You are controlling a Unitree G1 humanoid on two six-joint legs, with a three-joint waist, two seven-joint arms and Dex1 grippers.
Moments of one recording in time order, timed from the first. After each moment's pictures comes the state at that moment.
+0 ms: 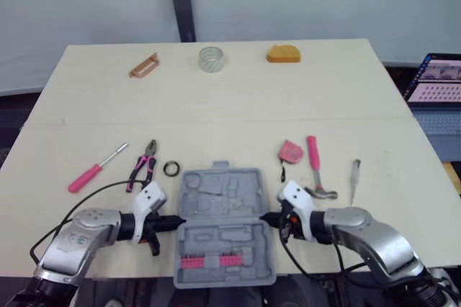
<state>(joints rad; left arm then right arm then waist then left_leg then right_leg) 0.01 0.72 -0.02 -0.27 -0.32 0.76 -0.91 -0.11 -0.61 0.26 -0.44 0.37 0.90 0.72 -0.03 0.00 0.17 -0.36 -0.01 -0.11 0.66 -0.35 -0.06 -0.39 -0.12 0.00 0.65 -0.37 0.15</state>
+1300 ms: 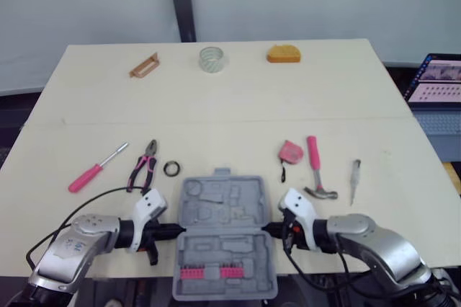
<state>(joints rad) 0.06 0.75 -0.03 -0.31 -0.35 0.76 -0.91 -0.07 -0.66 0.27 -0.48 0.41 0.92 0.72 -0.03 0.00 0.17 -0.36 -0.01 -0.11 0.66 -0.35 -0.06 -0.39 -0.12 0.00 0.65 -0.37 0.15</state>
